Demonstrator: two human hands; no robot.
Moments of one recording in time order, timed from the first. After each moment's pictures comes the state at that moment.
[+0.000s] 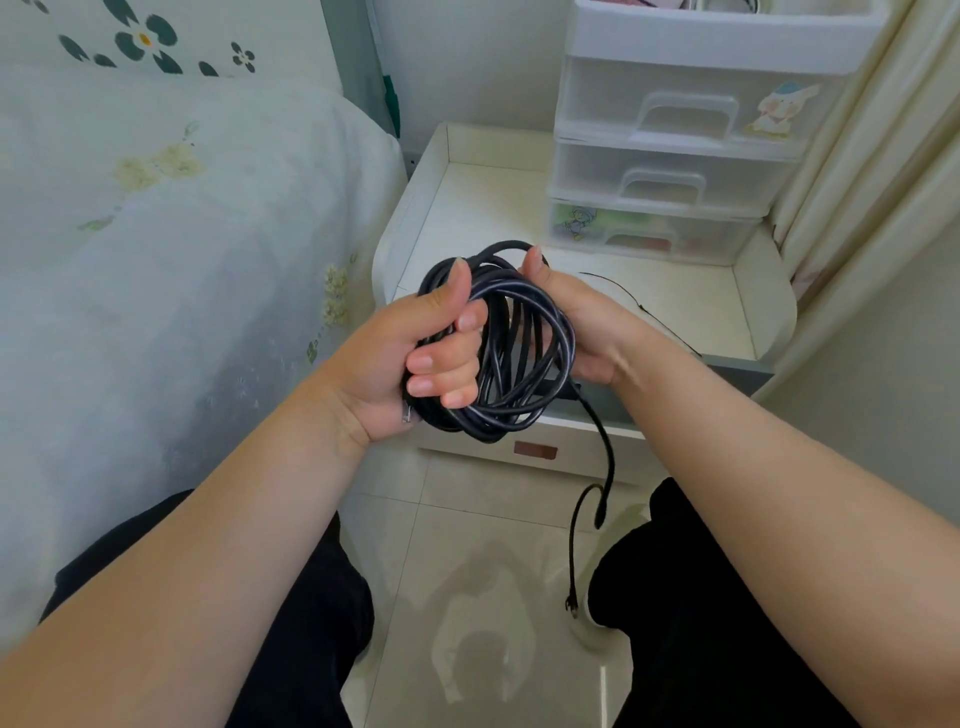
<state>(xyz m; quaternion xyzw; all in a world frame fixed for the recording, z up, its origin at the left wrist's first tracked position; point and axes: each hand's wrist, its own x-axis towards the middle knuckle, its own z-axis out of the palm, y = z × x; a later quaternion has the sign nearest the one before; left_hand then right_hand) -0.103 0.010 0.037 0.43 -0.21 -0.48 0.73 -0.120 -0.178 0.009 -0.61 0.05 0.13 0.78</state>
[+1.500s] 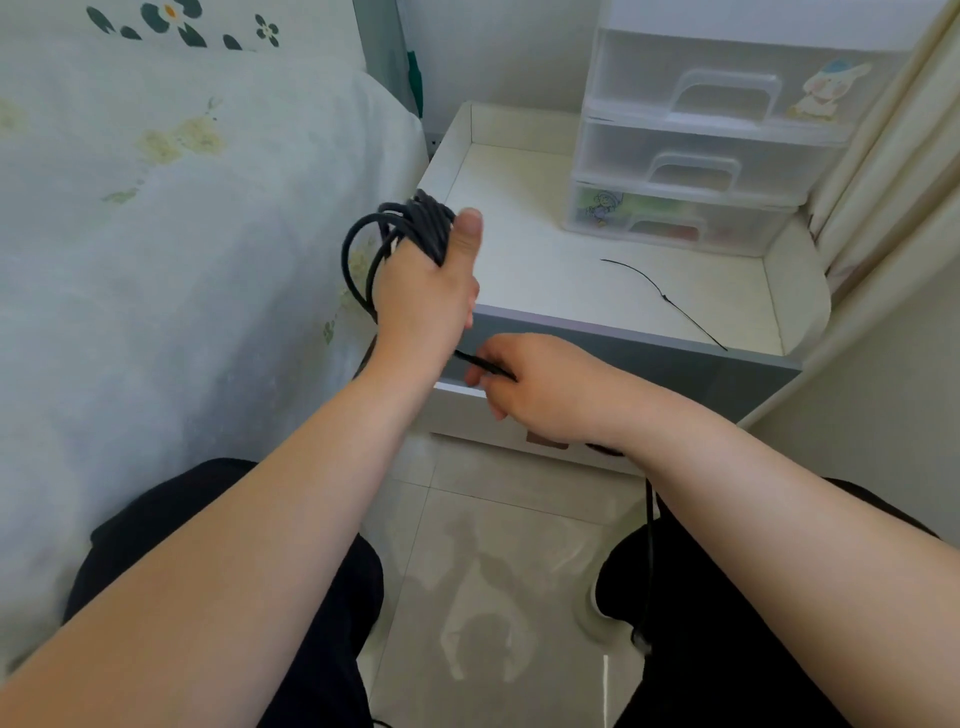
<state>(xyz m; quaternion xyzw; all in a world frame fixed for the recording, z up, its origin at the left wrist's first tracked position) -0.087 -0.023 0.019 0.77 -0.12 0.03 0.63 -0.167 -0.124 0.032 -0.93 -0.03 0.15 0.33</state>
